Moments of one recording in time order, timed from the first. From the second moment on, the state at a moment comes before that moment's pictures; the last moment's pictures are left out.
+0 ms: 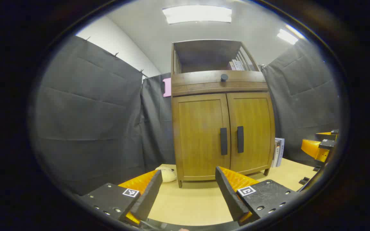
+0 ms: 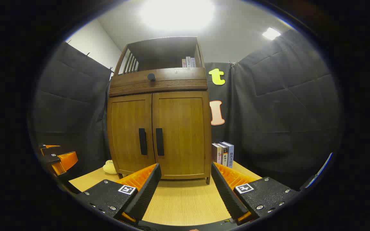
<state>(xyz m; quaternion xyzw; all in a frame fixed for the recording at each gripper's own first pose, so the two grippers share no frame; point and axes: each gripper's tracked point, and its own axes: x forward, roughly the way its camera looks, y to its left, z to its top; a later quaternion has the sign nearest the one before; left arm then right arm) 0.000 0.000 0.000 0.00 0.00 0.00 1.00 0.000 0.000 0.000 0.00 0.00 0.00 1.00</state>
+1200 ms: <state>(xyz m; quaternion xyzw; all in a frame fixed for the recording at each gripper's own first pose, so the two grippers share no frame) 0.000 0.001 0.000 0.00 -0.01 0.00 1.00 0.013 0.011 0.003 0.00 0.00 0.02 1.00</state>
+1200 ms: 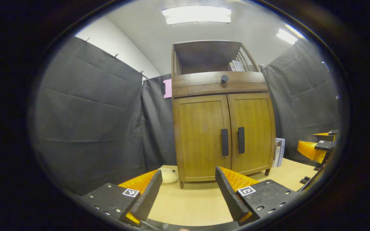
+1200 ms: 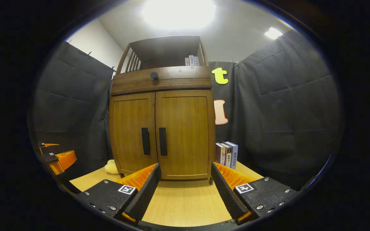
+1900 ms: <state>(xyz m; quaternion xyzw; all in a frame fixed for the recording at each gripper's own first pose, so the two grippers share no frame) -0.008 0.011 0.002 0.01 -0.01 0.06 1.00 0.093 0.042 0.039 0.02 -0.03 0.05 1.00</state>
